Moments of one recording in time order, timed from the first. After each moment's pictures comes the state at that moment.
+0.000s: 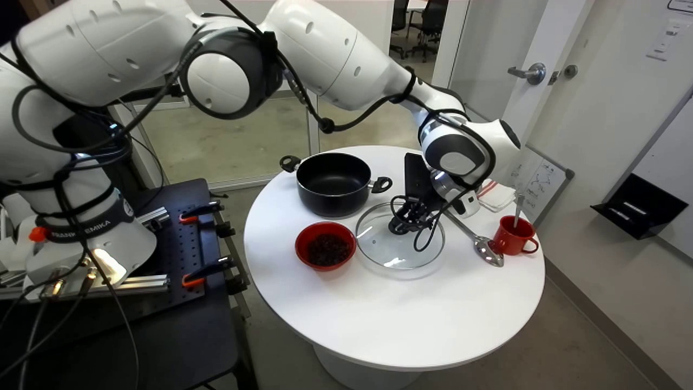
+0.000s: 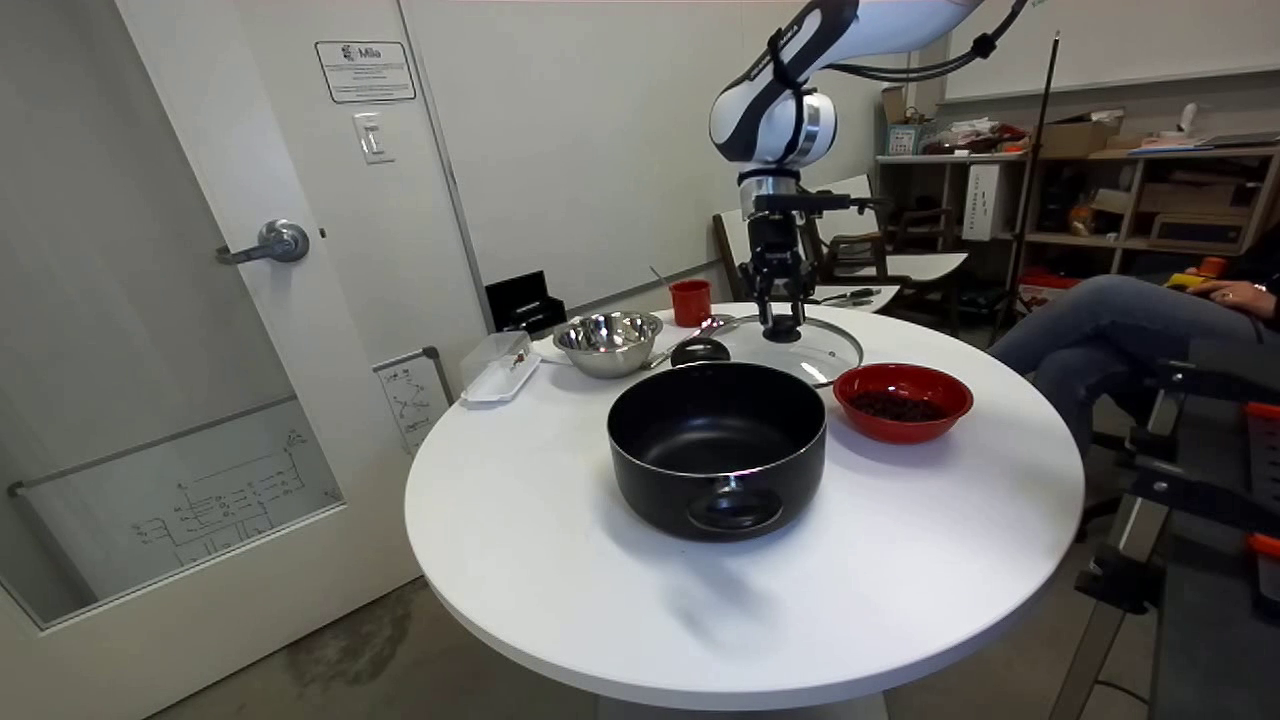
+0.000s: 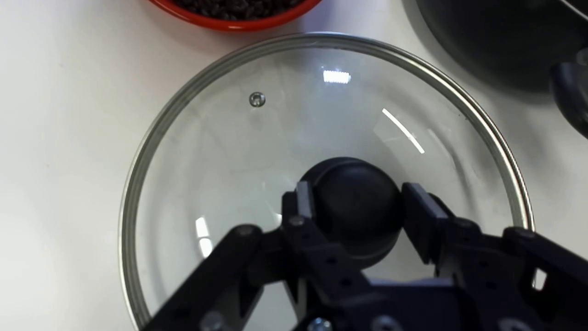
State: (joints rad) arm -0.29 1.17 -0.05 -0.98 0.26 1.69 0.13
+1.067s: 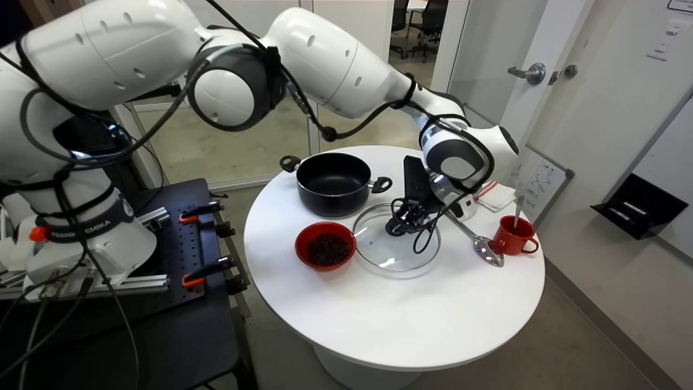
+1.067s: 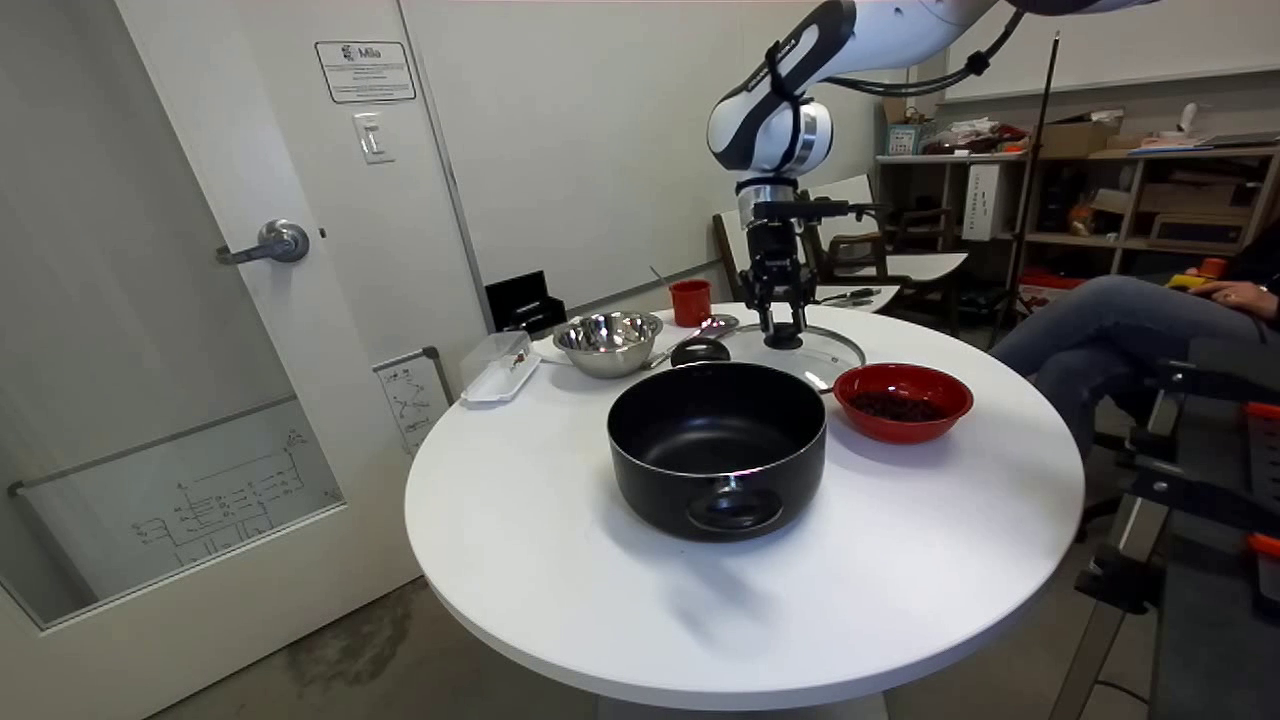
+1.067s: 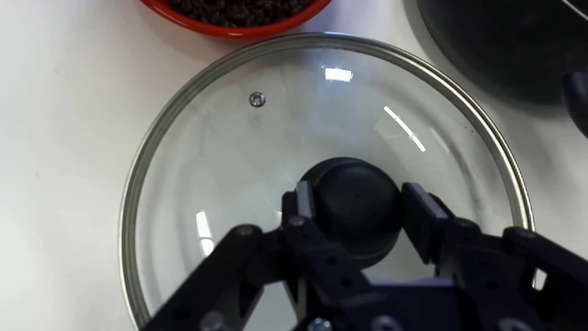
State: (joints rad) arm -0.29 1.22 -0.05 -0.91 0.26 1.63 0.13
